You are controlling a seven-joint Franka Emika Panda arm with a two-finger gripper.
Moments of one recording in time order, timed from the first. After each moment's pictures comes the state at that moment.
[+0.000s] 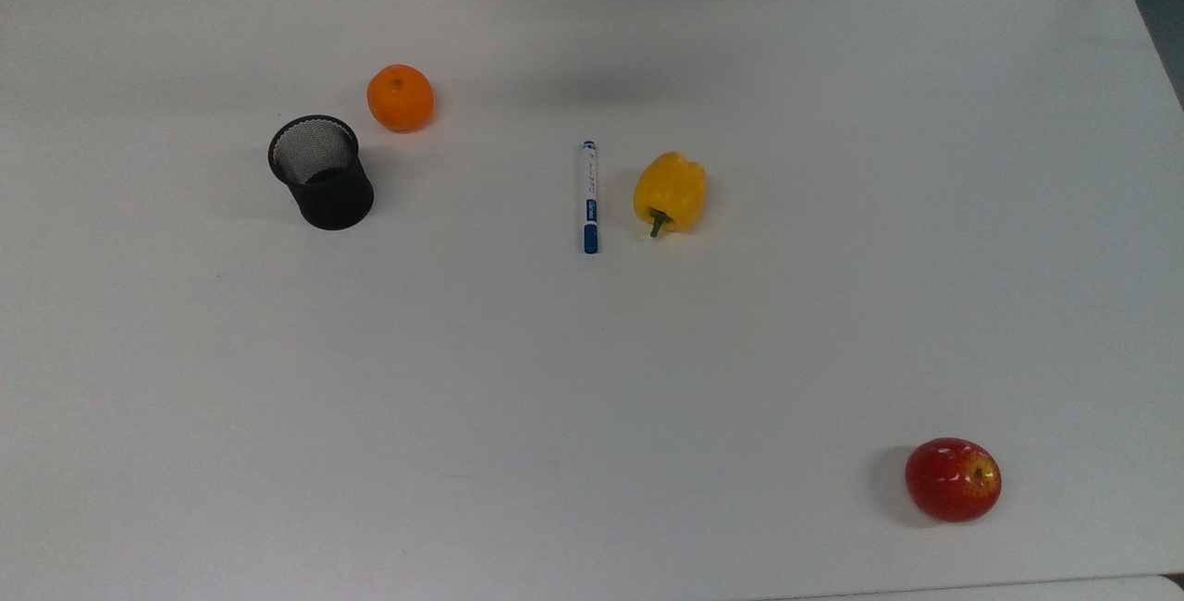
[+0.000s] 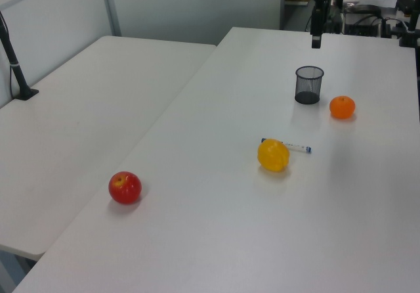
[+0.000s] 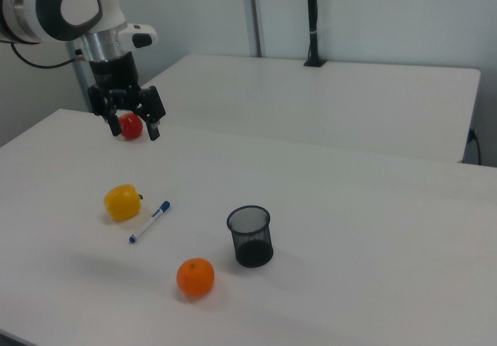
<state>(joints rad) 0.10 0.01 0.01 -1.67 -0.05 1.67 -0.02</state>
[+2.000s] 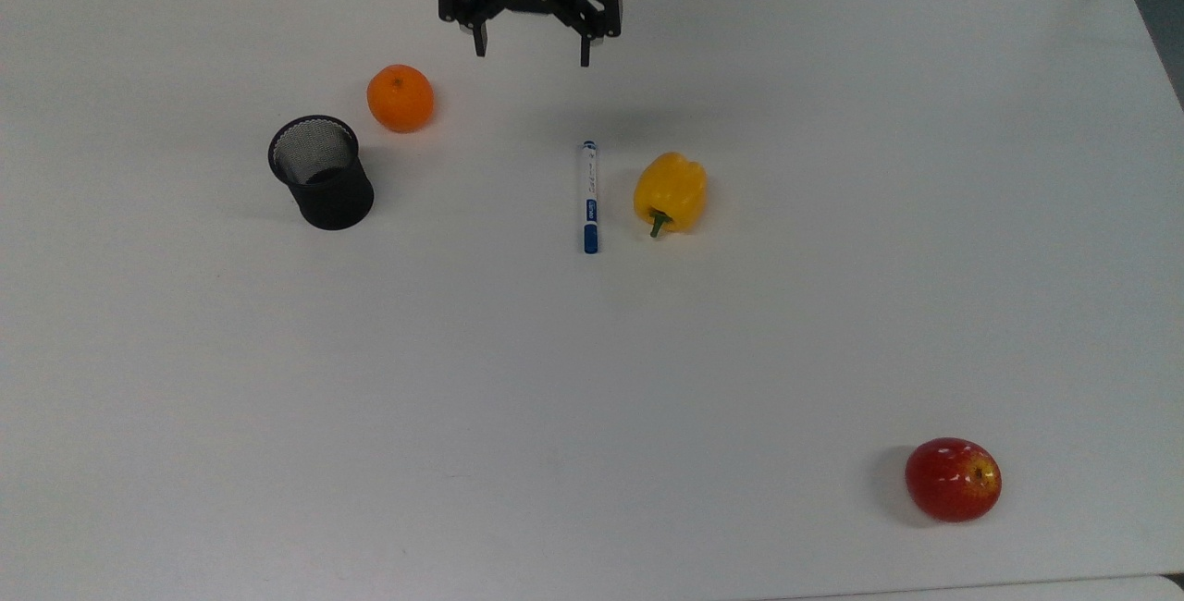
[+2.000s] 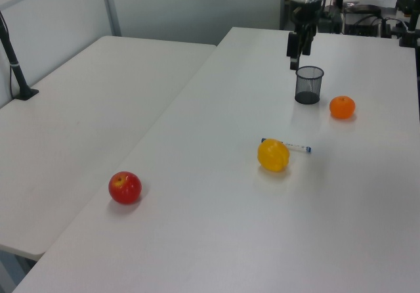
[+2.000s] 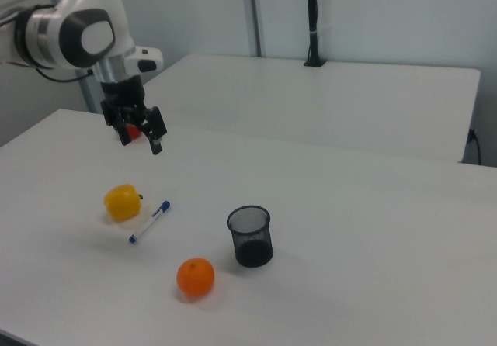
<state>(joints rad) 0.13 0.12 0.02 -1.68 -0.03 1.81 0.19</state>
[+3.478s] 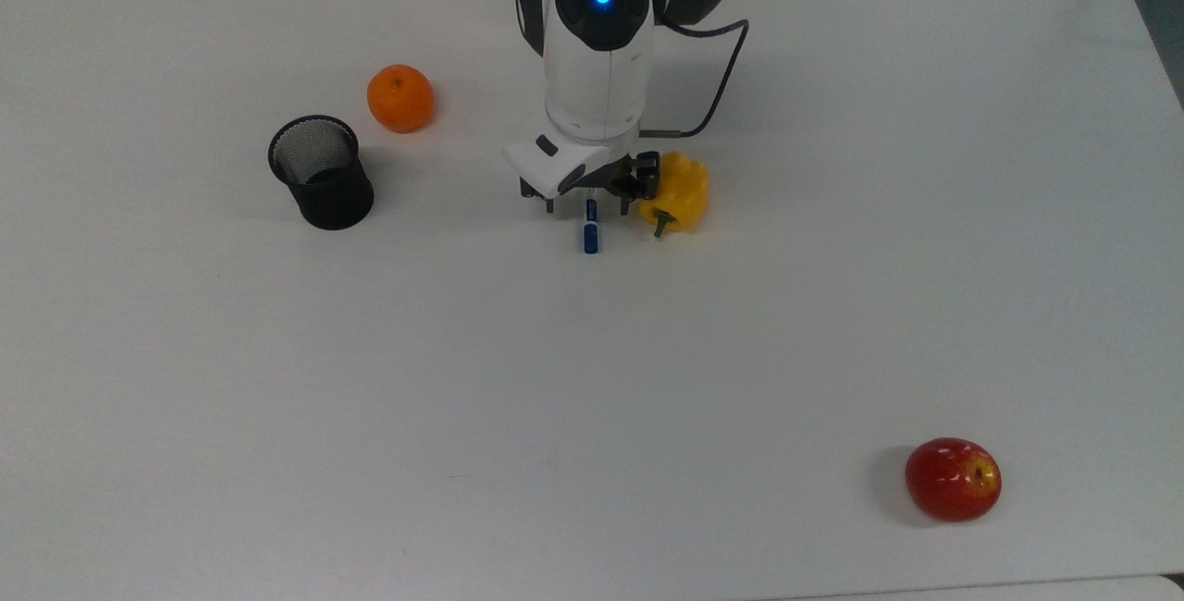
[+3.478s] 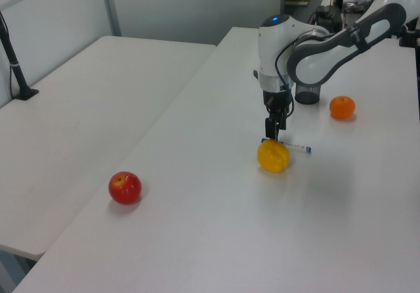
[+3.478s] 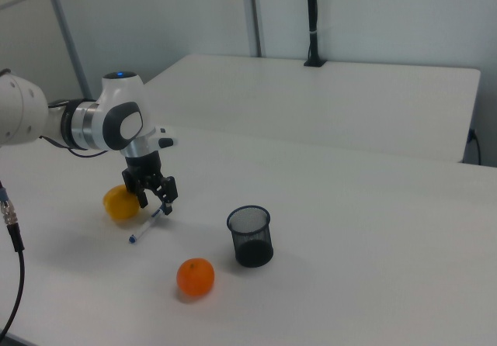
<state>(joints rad) 0.21 0.43 0.03 -1.76 -0.04 2.14 0.19</state>
